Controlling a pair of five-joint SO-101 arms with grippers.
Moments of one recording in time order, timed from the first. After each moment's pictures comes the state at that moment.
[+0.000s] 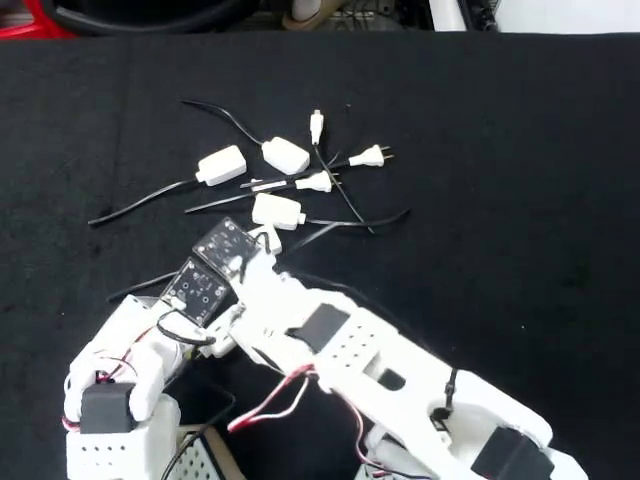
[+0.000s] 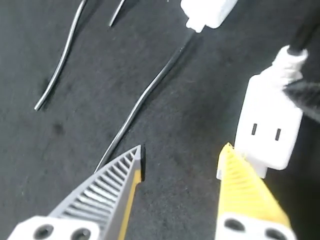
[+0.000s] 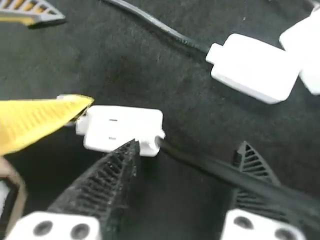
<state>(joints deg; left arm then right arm) -7.0 -103.3 87.1 77.1 -41.6 -50.1 -30.5 59.3 40.4 -3.2</state>
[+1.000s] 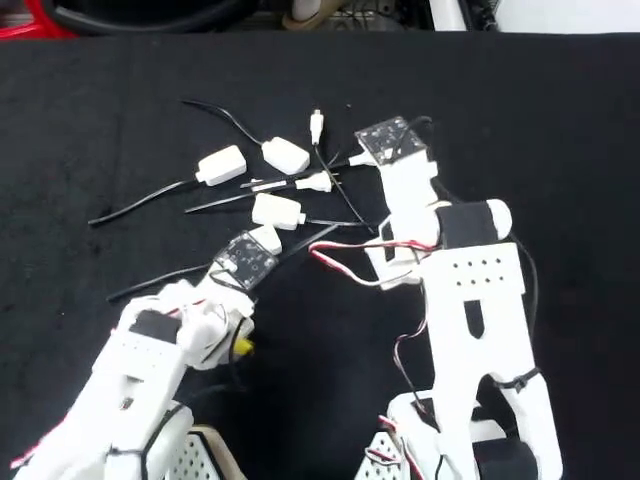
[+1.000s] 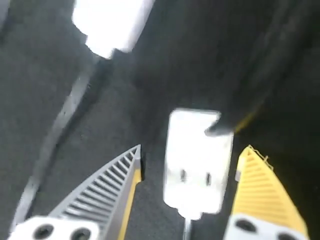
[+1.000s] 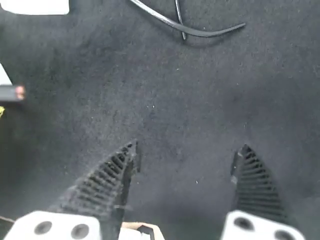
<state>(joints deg) 10.0 -47.8 77.7 47.8 -29.8 -7.8 -30.5 26.2 89.2 13.9</state>
